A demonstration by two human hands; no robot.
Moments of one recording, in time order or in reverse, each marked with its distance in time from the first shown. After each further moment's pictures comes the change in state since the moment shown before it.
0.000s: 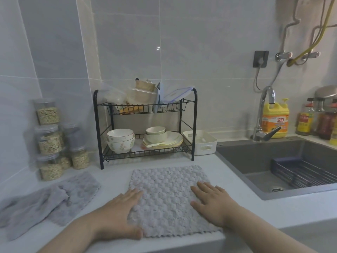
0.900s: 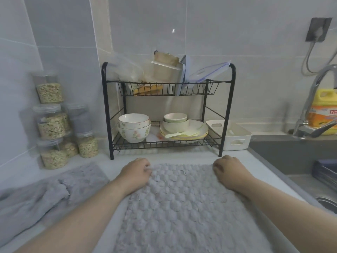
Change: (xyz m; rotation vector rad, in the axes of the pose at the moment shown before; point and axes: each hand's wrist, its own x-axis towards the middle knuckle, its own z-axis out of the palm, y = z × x) left_hand 0.134 -0.074 -0.014 -0.268 0.439 -0.267; right_hand 0.152 0.024 -0.001 0.061 0.298 0.063
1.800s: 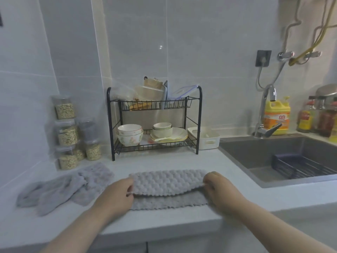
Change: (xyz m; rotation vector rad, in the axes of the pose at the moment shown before) left_hand -0.168 0.011 -0.032 0.021 0.093 0.107; right_hand -0.173 -0.024 -0.050 0.272 0.146 -0.103
